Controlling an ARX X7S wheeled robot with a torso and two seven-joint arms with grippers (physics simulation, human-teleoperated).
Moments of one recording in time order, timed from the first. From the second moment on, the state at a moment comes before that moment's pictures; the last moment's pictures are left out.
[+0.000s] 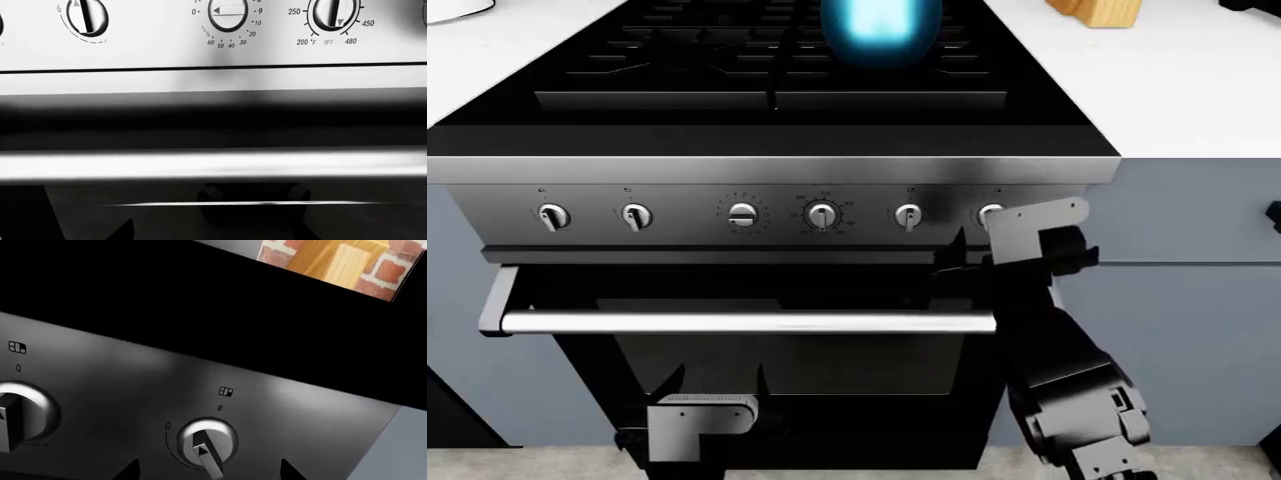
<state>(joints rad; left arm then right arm) -0.05 -0.22 0.28 -0.05 -0.22 -0.02 -0.27 0.70 0.22 -0.34 0.26 0.14 0.50 0.24</state>
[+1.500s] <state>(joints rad) -0.06 -0.24 0.30 -0.05 -0.24 -0.02 -0.30 0.72 0.23 -0.37 0.34 0.12 0.41 0.24</state>
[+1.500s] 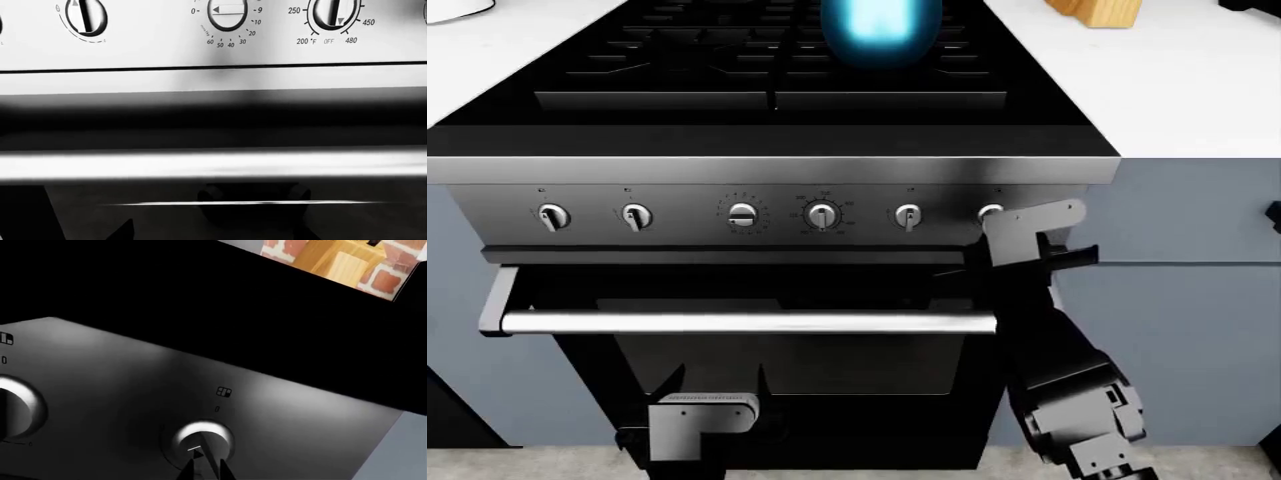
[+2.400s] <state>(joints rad) -0.07 -0.25 0.32 -0.06 -0.25 -0.01 -0.31 0.71 0.20 -0.32 0.39 0.19 0.32 0.25</state>
